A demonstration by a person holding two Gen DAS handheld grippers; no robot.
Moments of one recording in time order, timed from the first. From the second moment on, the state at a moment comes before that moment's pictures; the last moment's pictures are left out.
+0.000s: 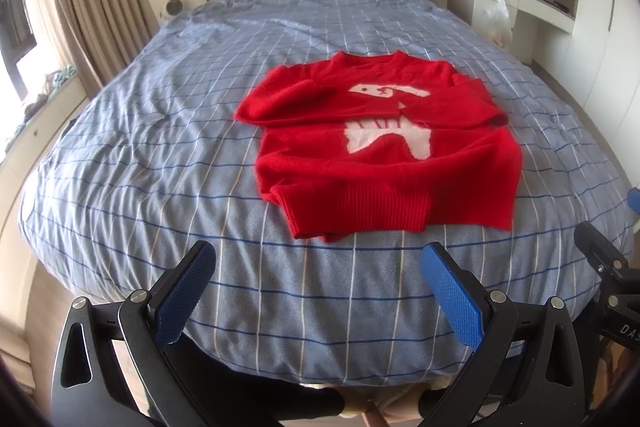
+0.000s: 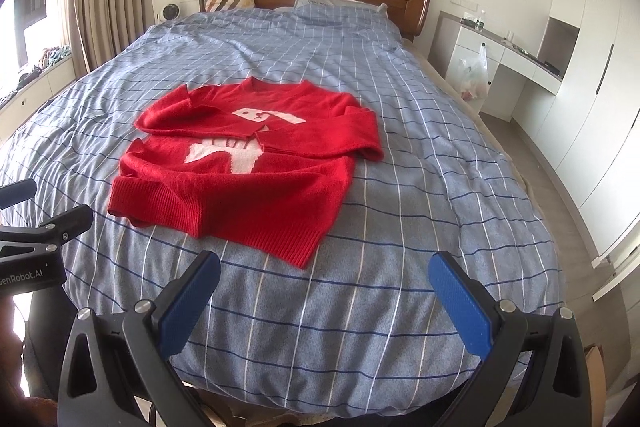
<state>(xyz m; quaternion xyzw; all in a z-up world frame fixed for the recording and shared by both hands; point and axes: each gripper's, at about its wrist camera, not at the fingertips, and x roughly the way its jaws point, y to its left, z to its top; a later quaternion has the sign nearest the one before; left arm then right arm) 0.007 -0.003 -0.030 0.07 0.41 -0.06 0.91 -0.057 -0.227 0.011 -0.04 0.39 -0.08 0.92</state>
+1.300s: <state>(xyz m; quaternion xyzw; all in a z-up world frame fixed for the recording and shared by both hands) 0.004 -0.004 -0.039 0.07 0.42 -0.06 0.90 -0.057 -0.228 0.008 -0.04 0.40 -0.09 0.91</state>
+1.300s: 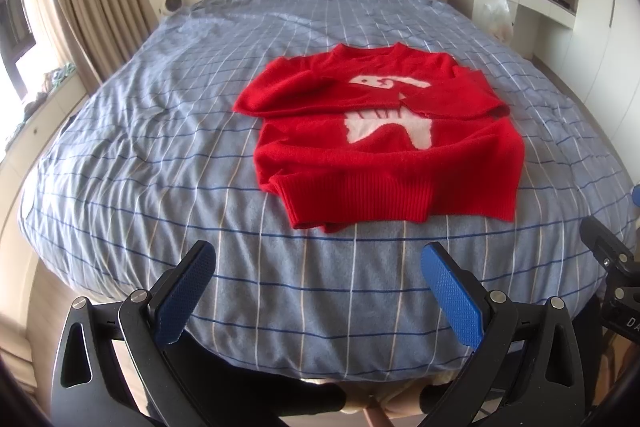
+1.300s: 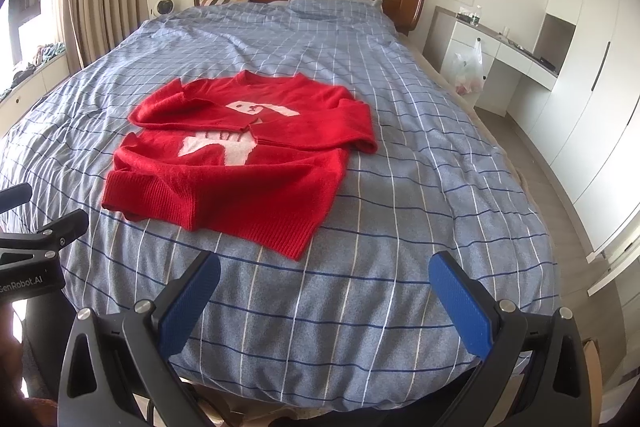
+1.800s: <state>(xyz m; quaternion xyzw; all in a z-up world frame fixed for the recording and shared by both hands) 0.068 0.091 -0.100 -0.07 0.47 -0.08 0.88 -0.047 -0.285 -0.037 0.05 0.39 0.00 0.92</state>
